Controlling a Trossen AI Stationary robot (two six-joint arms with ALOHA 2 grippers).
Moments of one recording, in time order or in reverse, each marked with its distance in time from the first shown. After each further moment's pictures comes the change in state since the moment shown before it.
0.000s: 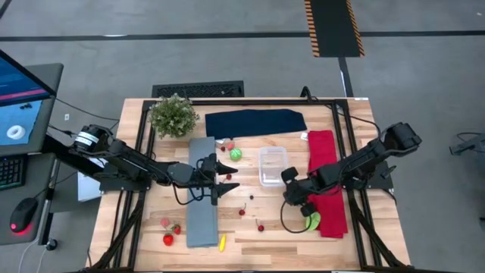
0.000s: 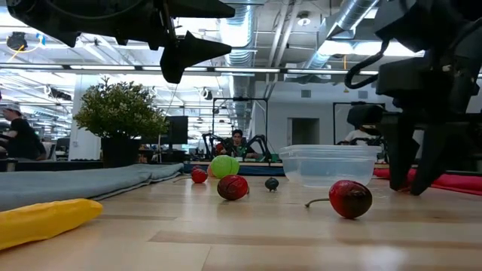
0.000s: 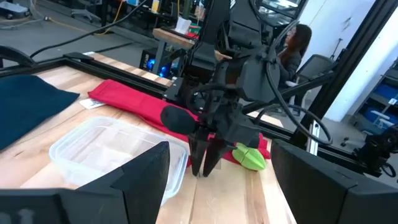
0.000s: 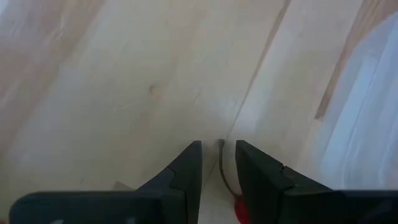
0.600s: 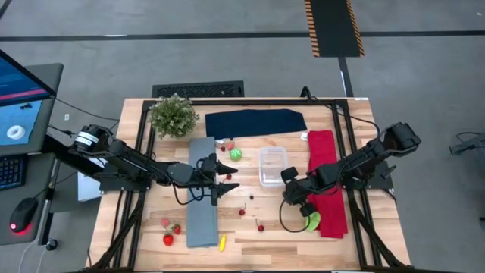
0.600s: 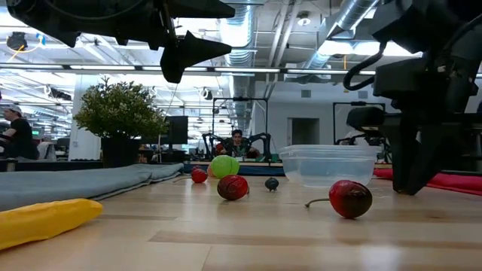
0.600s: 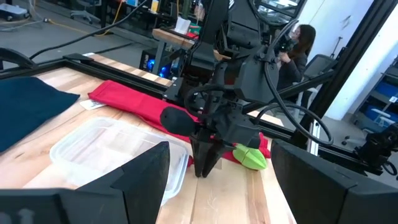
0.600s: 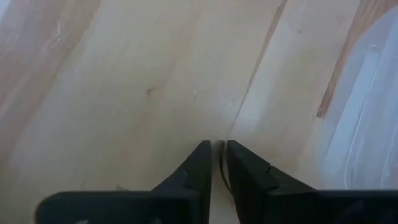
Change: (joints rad) left arm 0.000 0.000 0.000 0.000 0.001 0.010; right arm -0.026 0.014 0.001 -0.005 -0.013 0.027
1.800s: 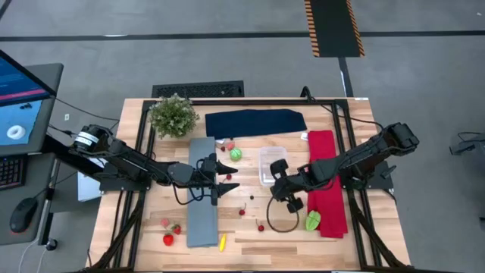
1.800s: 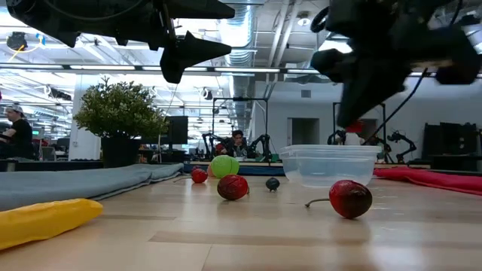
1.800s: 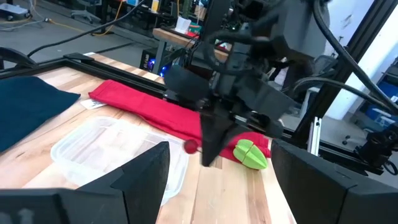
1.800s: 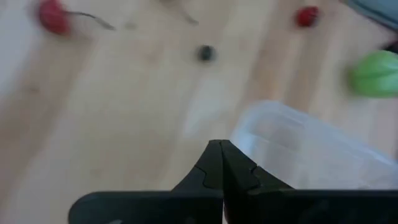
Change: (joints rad) left arm 0.000 0.000 -0.001 -0.002 -0.001 0.000; right arm -0.025 0.004 0.325 -0.241 0.144 -0.065
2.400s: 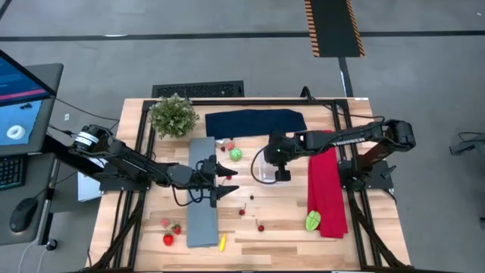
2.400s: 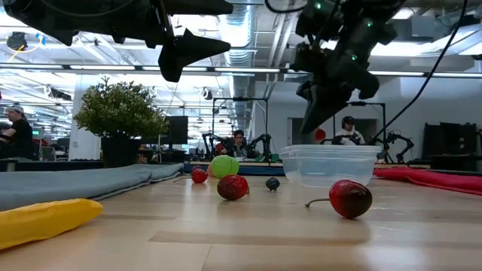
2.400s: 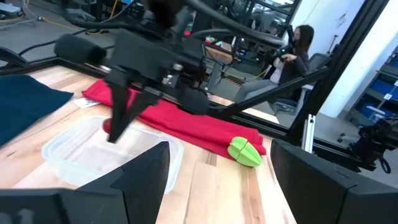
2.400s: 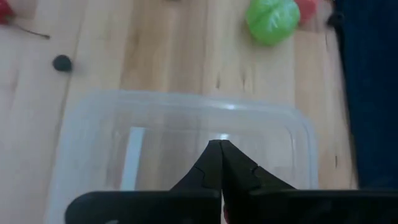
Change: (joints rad) left arm -0.020 0.000 0.000 0.001 0.000 0.000; right arm -0.392 -0.002 -0.011 0.066 -0.206 -0.007
